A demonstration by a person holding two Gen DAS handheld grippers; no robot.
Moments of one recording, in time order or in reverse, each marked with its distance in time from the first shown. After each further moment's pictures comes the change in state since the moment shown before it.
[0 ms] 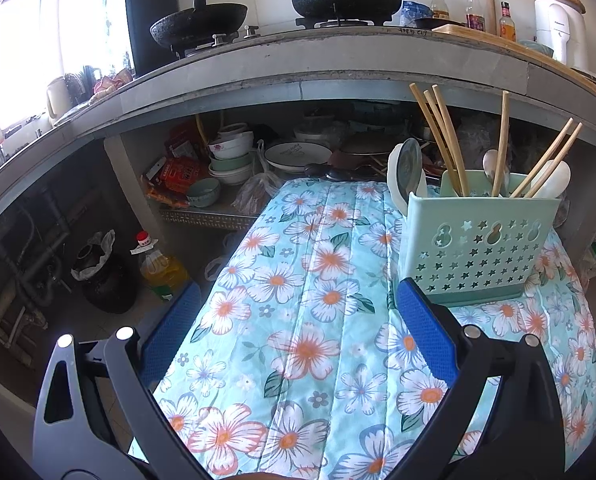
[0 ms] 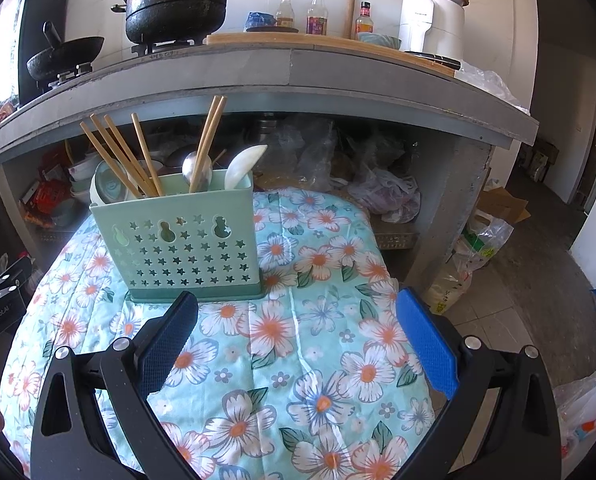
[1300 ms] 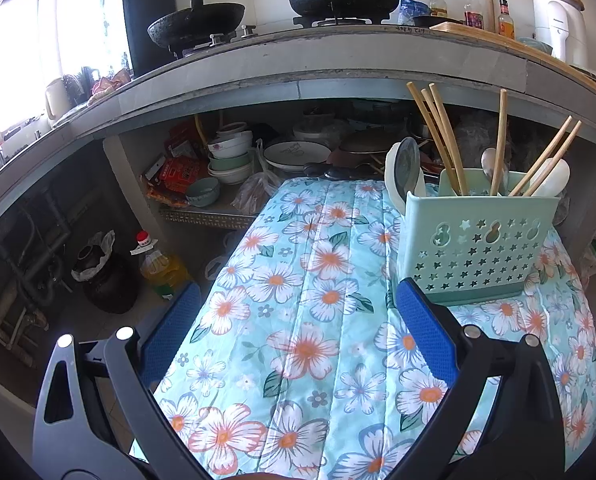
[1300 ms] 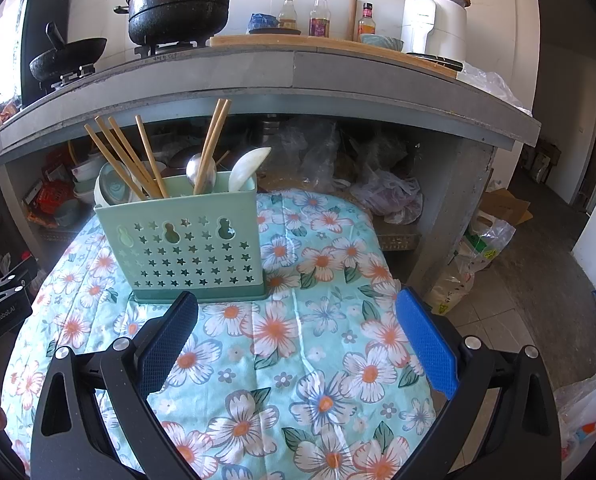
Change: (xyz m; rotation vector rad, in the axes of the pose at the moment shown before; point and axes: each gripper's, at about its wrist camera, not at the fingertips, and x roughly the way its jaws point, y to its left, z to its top) left arm 0.000 0.000 -0.001 0.010 0.005 -0.002; right arm -0.002 0.000 0.002 -0.002 0.000 0.009
